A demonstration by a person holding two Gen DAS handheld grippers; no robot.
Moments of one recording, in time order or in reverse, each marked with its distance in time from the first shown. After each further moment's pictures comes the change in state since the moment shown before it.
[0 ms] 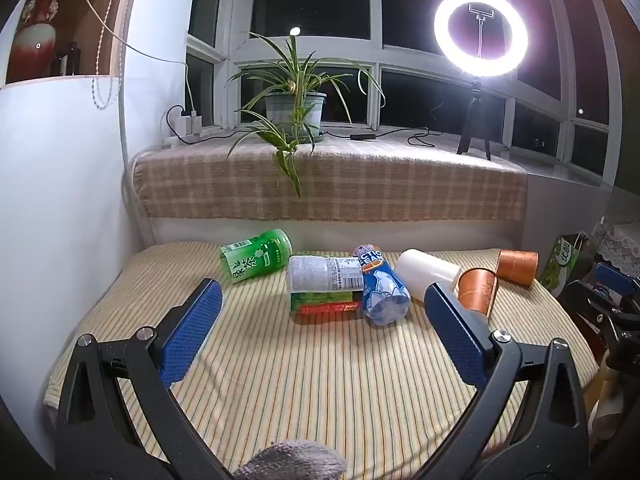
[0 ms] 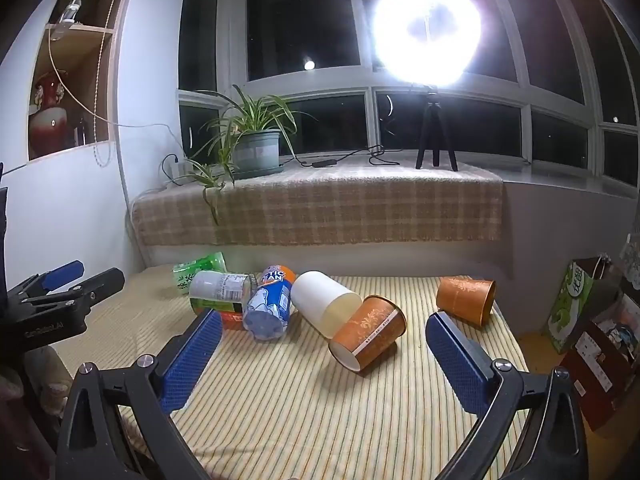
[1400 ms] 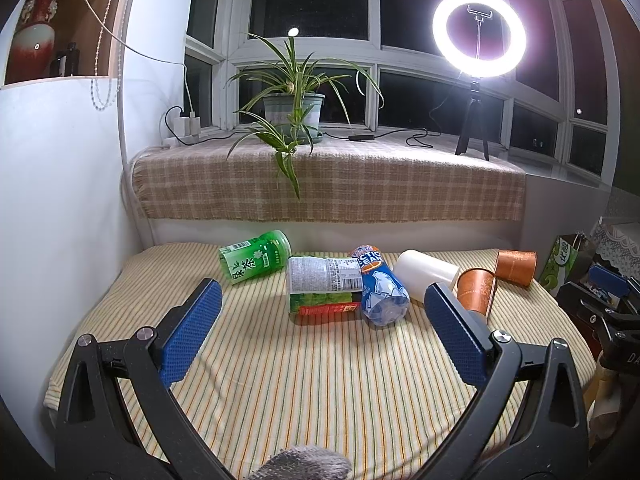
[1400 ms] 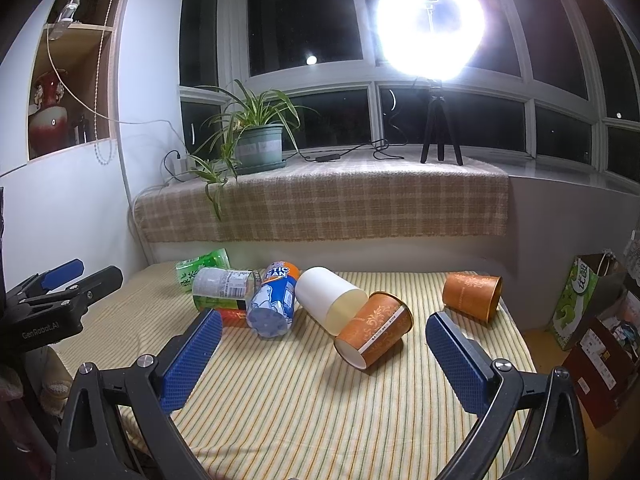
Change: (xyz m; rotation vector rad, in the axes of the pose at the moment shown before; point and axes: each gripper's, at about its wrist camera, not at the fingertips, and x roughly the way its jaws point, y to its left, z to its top) left arm 0.000 0.000 0.000 0.007 -0.002 0.003; right arm 0.001 0.007 0.000 0.008 0.017 0.007
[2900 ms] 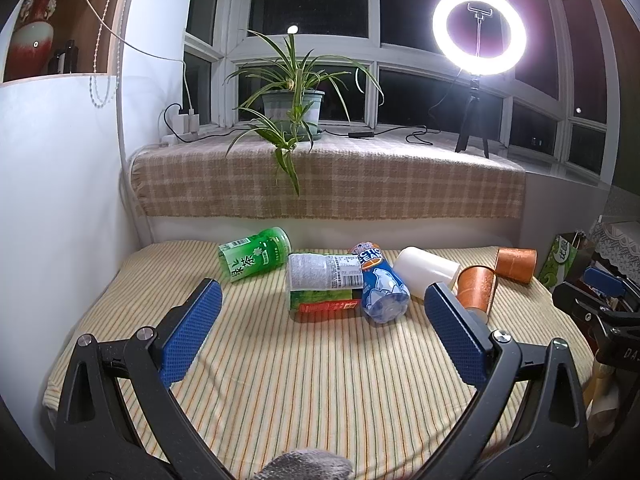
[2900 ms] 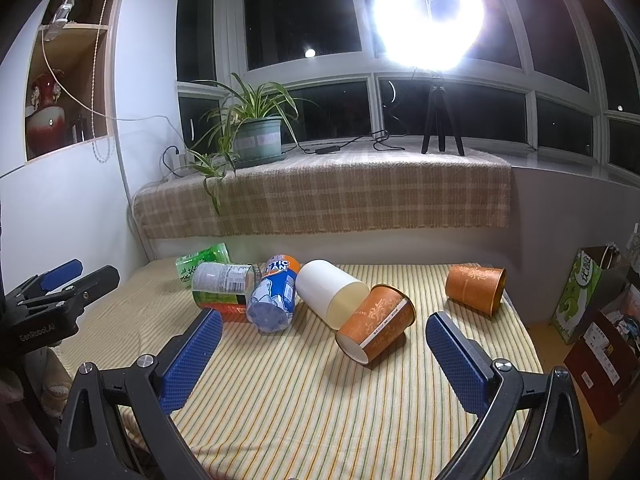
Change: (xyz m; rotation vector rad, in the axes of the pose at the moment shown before) left arm 0.002 -0.004 -0.003 0.002 0.002 0.004; right arm 0.008 -0.006 -0.001 0.017 0.034 0.010
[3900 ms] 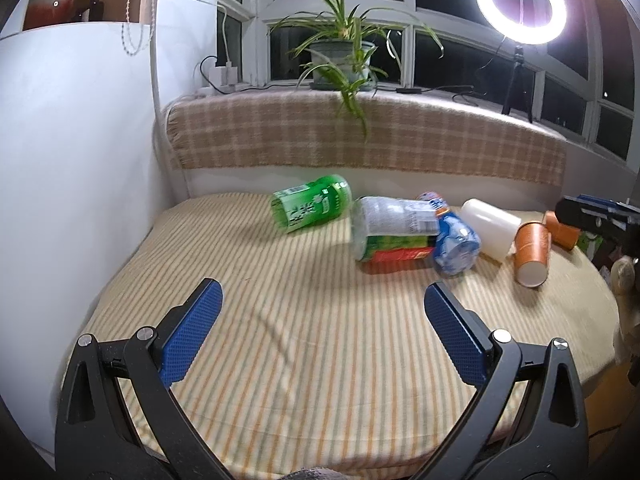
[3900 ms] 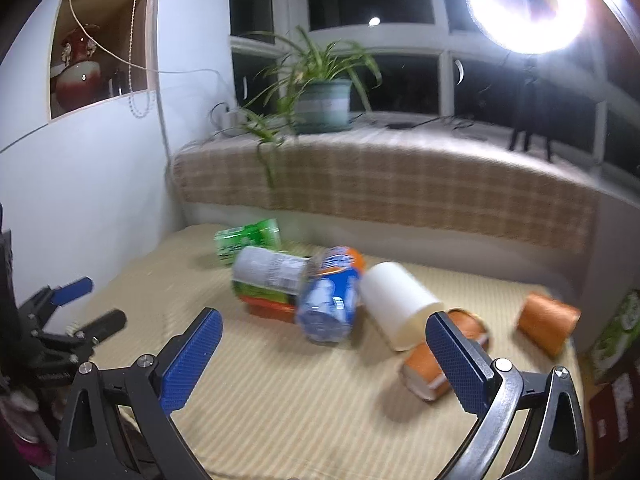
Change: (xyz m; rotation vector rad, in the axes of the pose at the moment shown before) left arm 0.026 0.071 -0.038 -0.018 0.138 0.089; right arm 0.078 0.049 0.035 -0.108 0.154 0.197
